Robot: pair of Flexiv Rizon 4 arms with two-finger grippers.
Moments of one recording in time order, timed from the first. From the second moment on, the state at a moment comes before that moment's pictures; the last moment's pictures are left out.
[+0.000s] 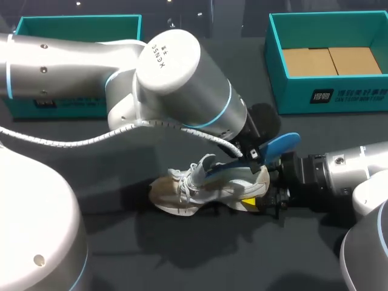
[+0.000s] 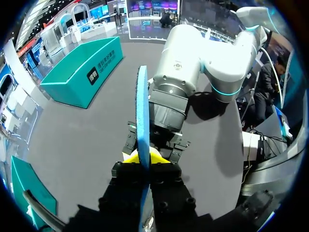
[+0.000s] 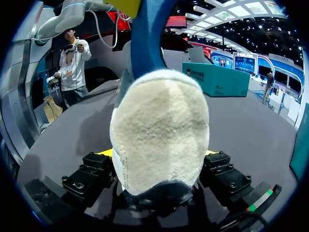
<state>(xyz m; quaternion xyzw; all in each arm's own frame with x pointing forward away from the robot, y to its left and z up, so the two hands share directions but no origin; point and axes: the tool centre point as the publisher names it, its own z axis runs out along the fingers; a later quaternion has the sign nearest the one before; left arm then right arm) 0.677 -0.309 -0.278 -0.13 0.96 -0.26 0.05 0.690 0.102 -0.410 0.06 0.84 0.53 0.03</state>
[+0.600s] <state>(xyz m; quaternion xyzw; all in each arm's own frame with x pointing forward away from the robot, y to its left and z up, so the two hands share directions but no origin) 0.639 -0.325 -0.121 -0.14 0.86 -0.48 -0.03 0.690 0.102 -0.410 0.06 0.84 0.53 0.03</state>
